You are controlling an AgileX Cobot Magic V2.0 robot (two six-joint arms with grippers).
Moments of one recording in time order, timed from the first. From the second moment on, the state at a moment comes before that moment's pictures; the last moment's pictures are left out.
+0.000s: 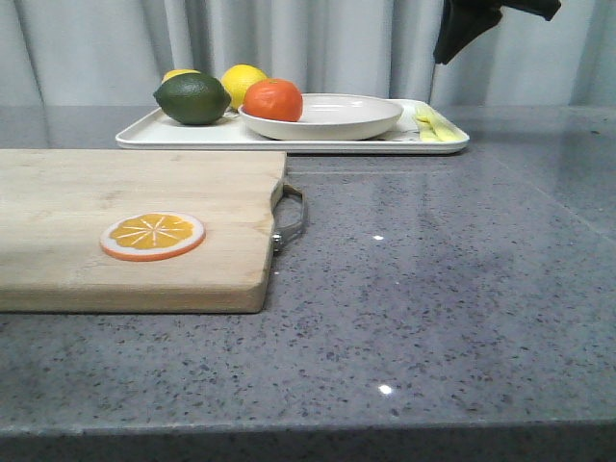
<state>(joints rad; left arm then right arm) -0.59 0.78 -0.74 -0.17 0.57 -0.04 0.13 2.27 -2.47 0.24 1.25 0.10</state>
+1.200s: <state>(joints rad) -0.59 0.67 -0.68 -0.17 0.56 -0.04 0.24 1.23 -1.21 0.21 0.75 0.04</state>
